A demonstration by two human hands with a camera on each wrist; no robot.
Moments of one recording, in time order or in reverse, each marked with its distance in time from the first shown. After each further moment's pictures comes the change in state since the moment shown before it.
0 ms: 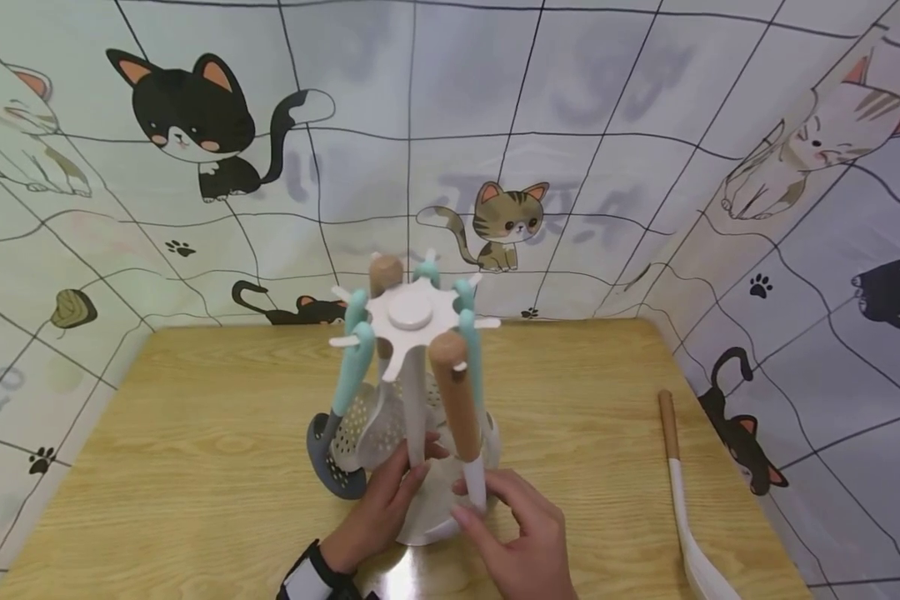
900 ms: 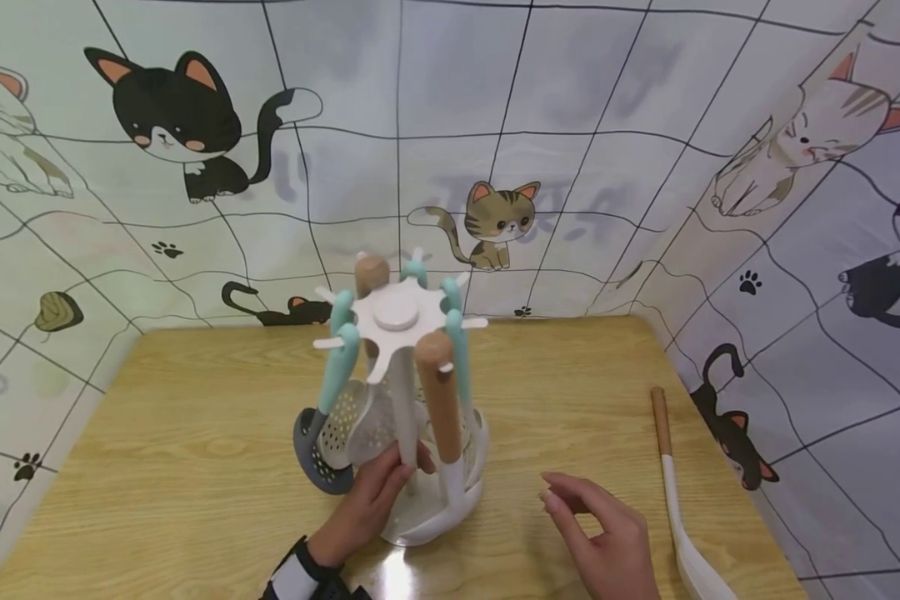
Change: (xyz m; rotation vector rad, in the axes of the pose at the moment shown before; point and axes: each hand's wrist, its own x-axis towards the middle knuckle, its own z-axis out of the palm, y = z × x) left_hand 0.004 -0.008 -0.009 -0.058 -0.034 0.093; right_hand -0.024 0.010 -0.084 -0.621 -0.011 0.346
